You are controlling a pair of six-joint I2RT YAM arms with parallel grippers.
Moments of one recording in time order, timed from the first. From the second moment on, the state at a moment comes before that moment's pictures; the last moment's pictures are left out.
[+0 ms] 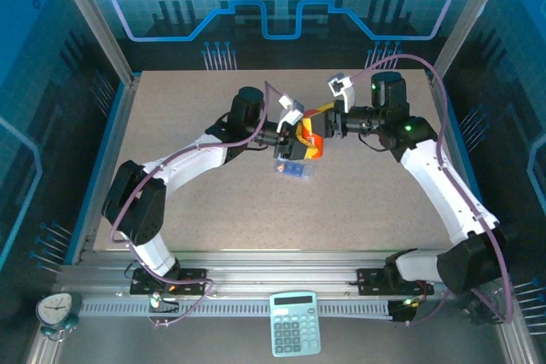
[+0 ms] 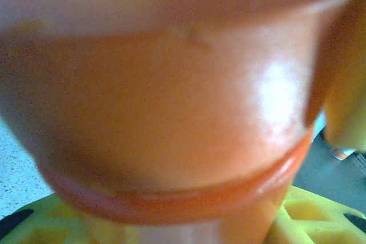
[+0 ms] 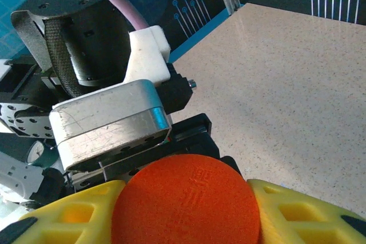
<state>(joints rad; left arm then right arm) -0.55 1.70 1.25 0.14 1.06 -0.08 0.30 1.31 1.29 -0.48 -0.77 0.11</state>
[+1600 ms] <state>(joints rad) -0.55 1.39 0.86 0.44 0.22 0.00 0.24 1.31 0.51 0.39 0.13 0.22</state>
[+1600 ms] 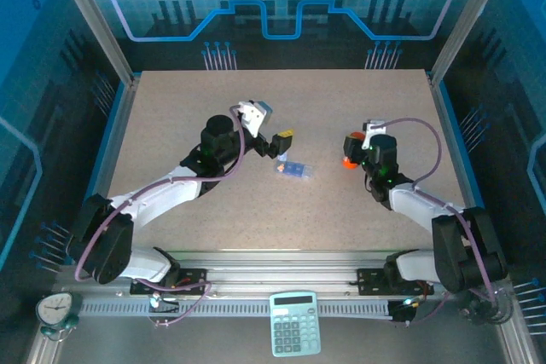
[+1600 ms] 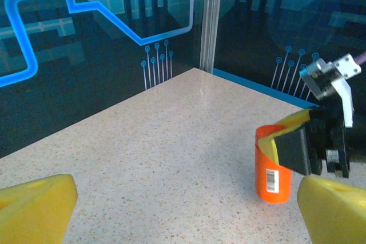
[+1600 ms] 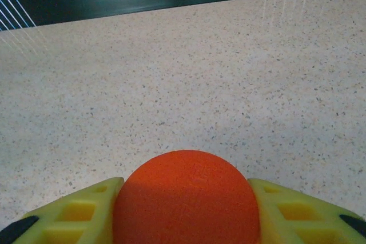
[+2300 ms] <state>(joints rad) -0.55 1.35 0.86 0.42 0.16 0.02 0.38 1.38 0.42 0.55 0.34 0.23</state>
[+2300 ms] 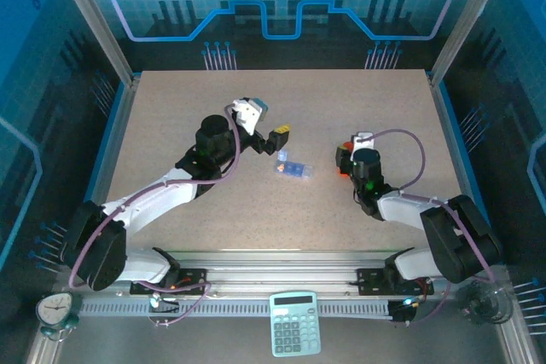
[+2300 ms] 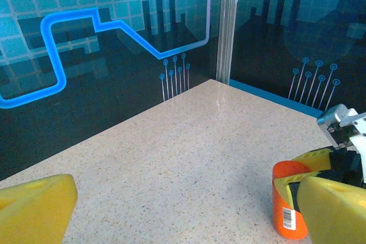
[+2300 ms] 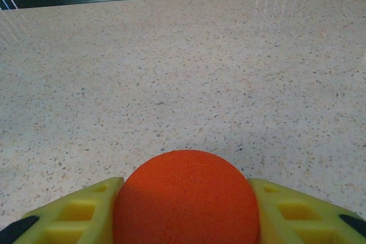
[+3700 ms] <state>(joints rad) -0.48 1.41 0.86 0.47 -0.01 -0.09 0.44 1.43 1.11 -0.33 -0.33 0.27</state>
